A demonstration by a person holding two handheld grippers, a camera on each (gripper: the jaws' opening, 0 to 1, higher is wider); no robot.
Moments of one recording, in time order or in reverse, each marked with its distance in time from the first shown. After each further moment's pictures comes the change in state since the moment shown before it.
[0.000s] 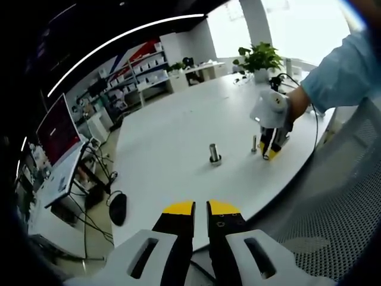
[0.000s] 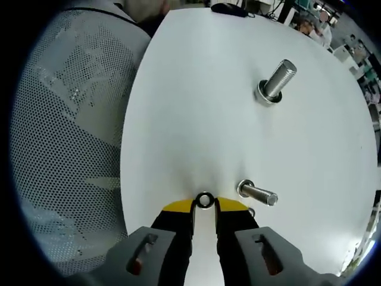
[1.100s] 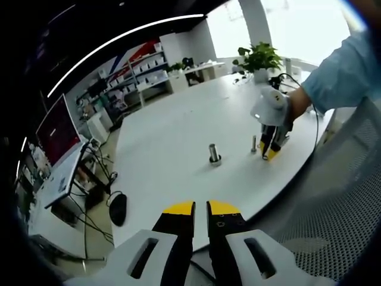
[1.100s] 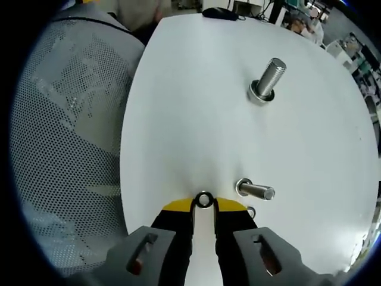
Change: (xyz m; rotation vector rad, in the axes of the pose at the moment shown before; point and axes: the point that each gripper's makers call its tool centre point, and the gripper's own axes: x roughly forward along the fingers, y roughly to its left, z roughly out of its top) left arm 0.000 0.001 0.001 0.000 -0.004 0.001; right arm -0.002 -0.001 0.001 0.059 -0.052 0.003
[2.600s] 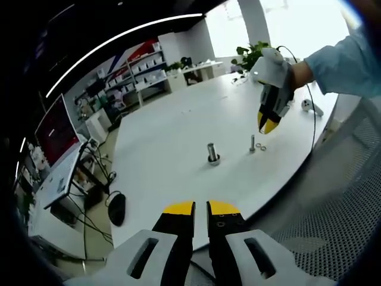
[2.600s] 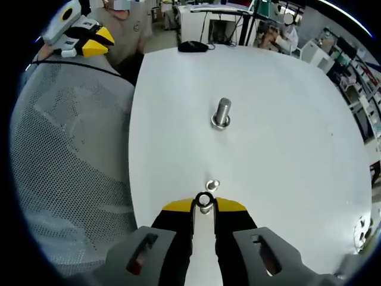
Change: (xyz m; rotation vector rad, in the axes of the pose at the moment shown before) left arm 0.000 -0.002 -0.001 0.005 0.002 -0.011; right arm -0.080 -0.026 0.016 0.096 -0.146 -0.088
